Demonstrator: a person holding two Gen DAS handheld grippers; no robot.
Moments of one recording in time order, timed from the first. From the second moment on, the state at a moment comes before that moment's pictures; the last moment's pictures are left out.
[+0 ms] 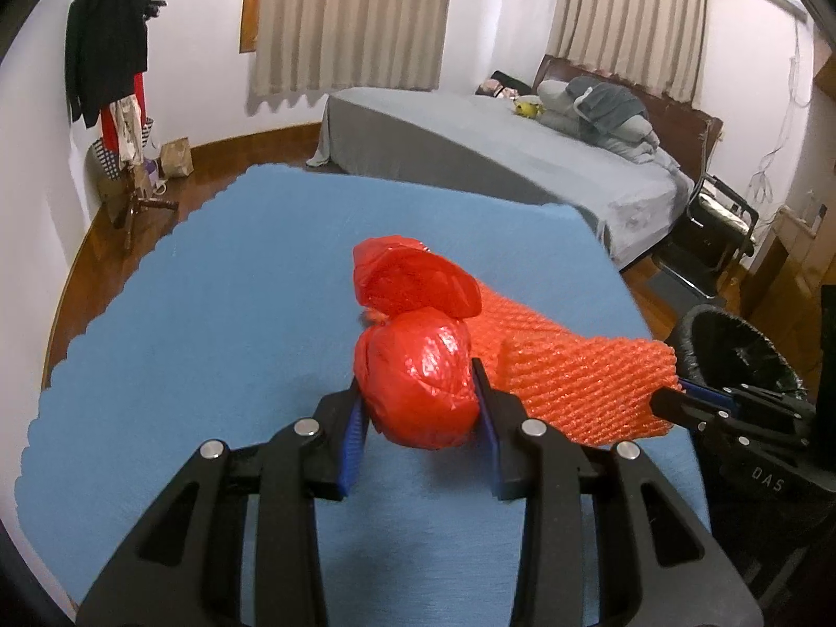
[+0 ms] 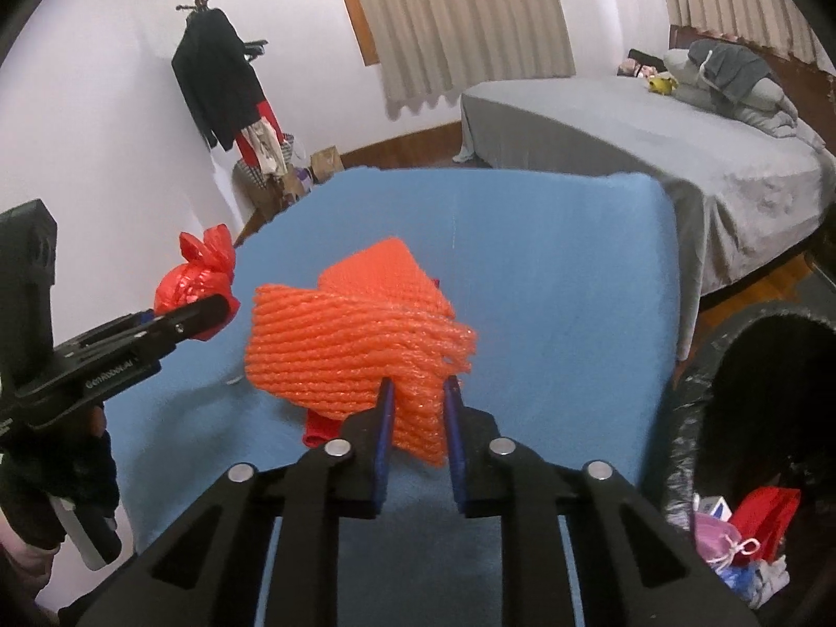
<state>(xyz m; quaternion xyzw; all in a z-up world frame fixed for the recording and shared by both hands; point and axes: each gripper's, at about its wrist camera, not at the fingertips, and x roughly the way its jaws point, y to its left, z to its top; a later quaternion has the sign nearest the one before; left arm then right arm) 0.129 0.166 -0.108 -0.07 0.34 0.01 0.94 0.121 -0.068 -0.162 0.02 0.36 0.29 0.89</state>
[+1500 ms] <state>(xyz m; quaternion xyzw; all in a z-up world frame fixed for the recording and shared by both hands) 0.114 -0.021 -0.039 -0.02 0.27 -0.15 0.95 0.070 -0.256 -0.084 0.07 0.26 0.09 0.96</state>
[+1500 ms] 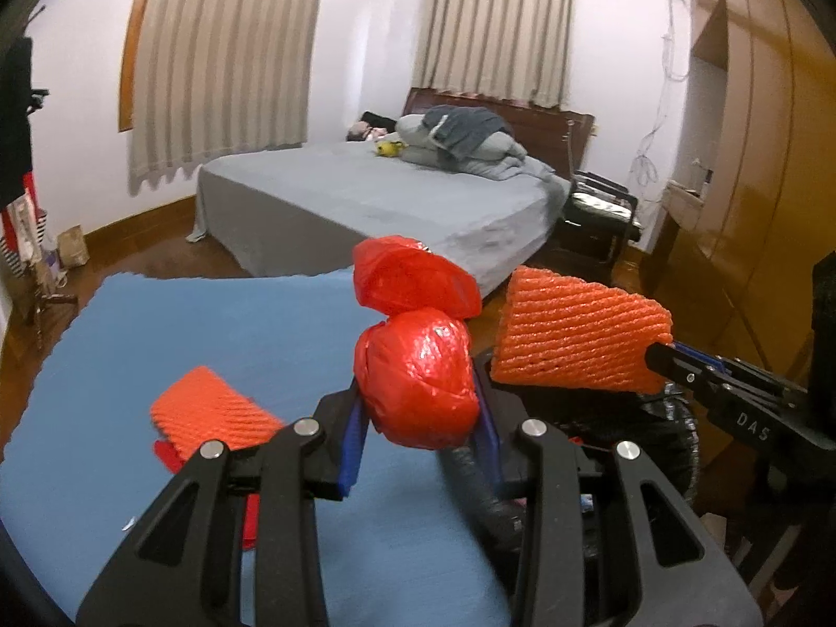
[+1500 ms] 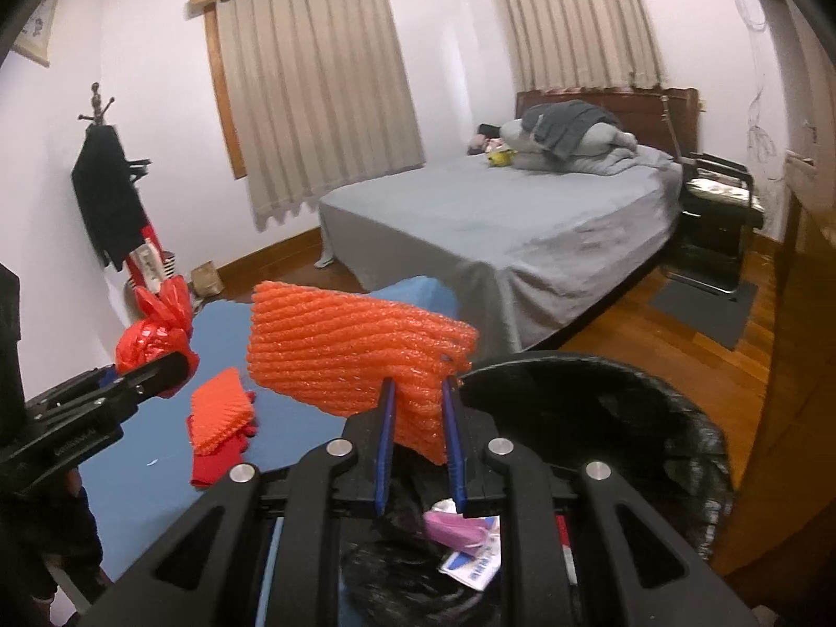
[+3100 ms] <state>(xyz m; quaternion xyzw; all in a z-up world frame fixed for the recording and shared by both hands) 0.160 -0.168 -0.108 0.02 0.33 -0.30 0.90 0.066 -0.370 -0.165 0.10 0.34 -0.05 0.93</state>
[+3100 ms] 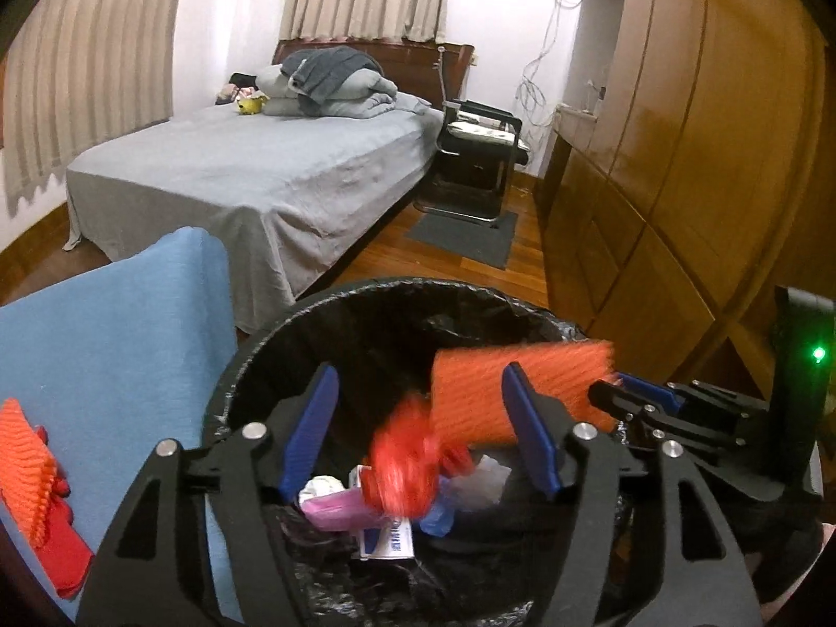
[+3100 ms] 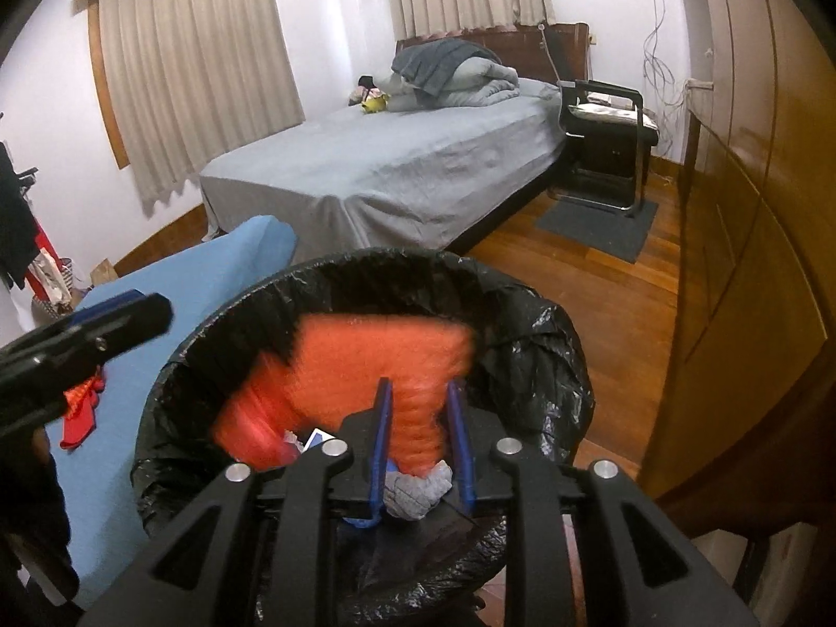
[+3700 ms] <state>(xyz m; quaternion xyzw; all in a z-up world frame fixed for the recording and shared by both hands) 0.152 -0.046 -0.069 -0.01 0.29 -0.18 0.94 0.068 -0.320 -0.135 0.08 0.30 -0.01 0.95</state>
